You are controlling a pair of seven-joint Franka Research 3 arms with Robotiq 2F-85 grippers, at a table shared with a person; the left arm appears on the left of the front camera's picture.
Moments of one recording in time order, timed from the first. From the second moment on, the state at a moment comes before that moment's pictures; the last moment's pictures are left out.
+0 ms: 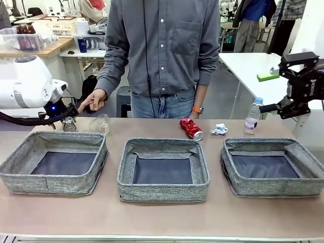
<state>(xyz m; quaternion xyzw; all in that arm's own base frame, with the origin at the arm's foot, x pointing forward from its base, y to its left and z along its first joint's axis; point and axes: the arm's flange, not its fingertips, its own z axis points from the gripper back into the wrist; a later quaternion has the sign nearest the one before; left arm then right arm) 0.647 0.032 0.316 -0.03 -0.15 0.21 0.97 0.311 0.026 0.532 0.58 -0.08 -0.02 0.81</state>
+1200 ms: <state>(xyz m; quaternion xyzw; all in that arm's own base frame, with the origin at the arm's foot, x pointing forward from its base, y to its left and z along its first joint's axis) 0.650 0.030 0.315 -0.04 -0.17 0.21 0.96 0.310 0.027 0.532 0.58 -0.08 -0.02 0.81</state>
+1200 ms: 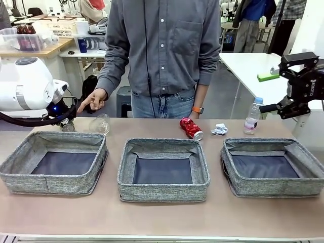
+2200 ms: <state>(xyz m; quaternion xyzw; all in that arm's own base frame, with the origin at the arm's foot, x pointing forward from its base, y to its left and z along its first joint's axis) 0.506 0.009 0.536 -0.14 -0.20 -0.04 0.97 0.311 0.026 0.533 0.58 -0.08 -0.02 0.81</state>
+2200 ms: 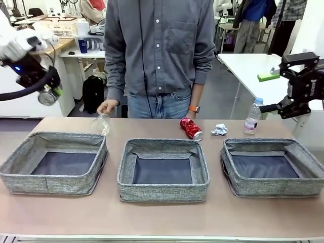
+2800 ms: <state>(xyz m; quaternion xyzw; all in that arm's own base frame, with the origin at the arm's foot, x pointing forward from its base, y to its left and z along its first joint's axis) 0.336 -0.040 0.579 -0.16 -0.18 -0.41 0.88 0.310 0.026 0.533 0.58 -0.08 -0.02 0.81</state>
